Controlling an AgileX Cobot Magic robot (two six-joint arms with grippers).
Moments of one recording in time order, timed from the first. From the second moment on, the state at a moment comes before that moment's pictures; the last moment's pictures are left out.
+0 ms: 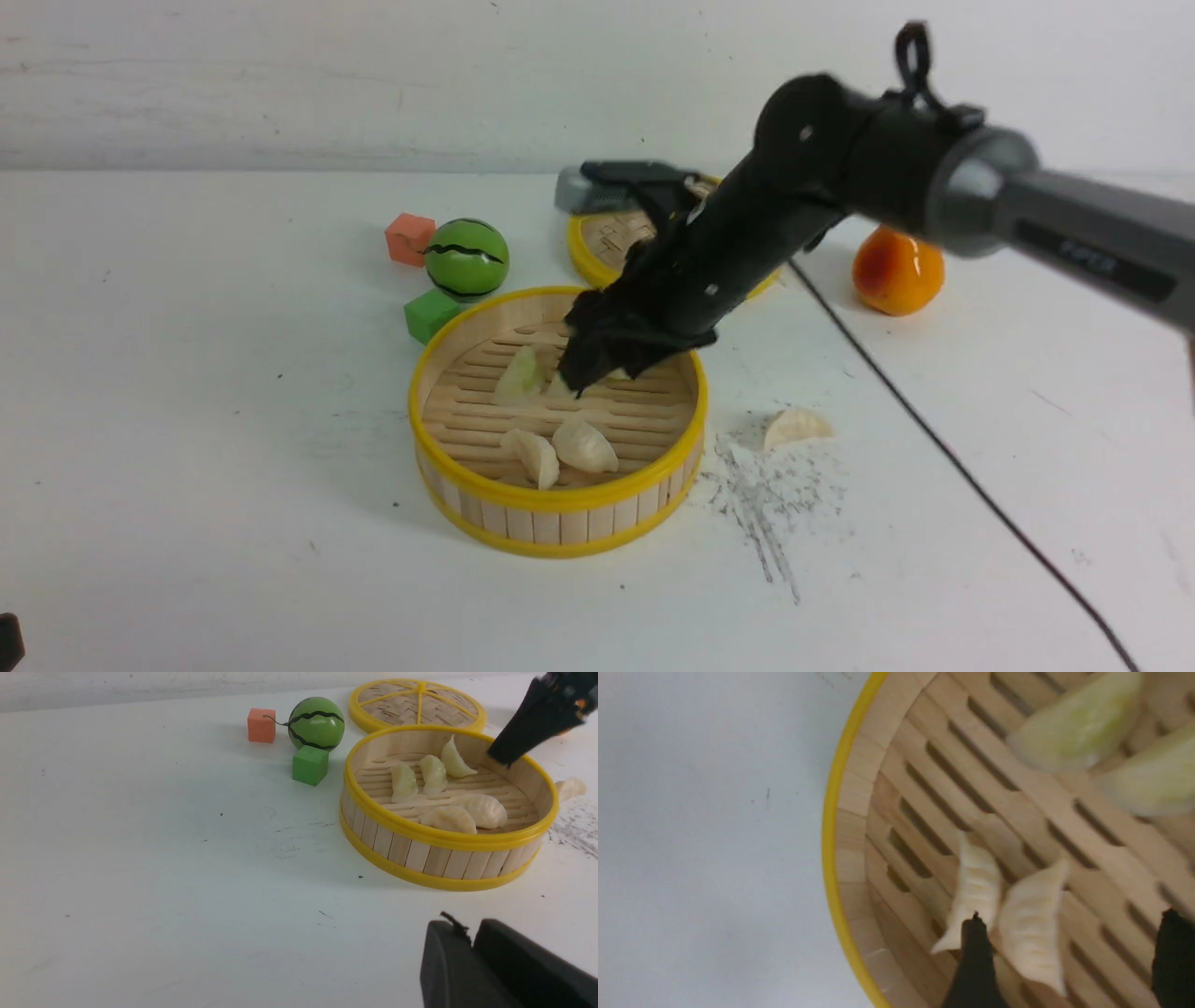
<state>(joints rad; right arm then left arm) 0.43 2.11 -1.90 0.53 0.97 -0.30 -0.59 0.14 -0.30 0.50 0.58 -0.55</state>
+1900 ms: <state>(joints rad) 0.26 2.11 -2.02 0.32 1.24 -0.58 -0.59 0.14 -0.29 0.55 0.56 -0.55</state>
